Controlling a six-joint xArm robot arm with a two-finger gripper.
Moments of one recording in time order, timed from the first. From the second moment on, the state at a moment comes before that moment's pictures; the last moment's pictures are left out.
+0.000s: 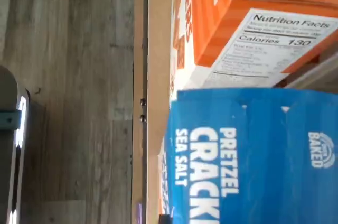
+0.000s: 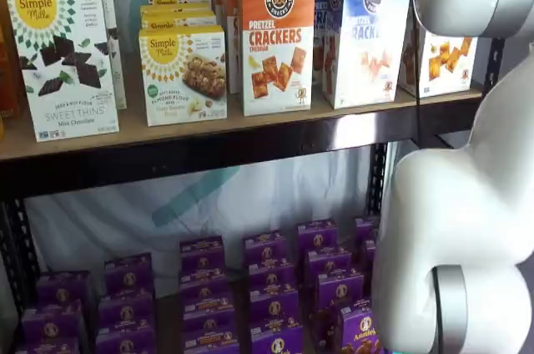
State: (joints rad) arm -0.33 -0.10 -1.81 0.32 1.83 -1.78
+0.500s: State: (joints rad) arm -0.34 -0.15 -1.81 0.33 1.91 -1.78
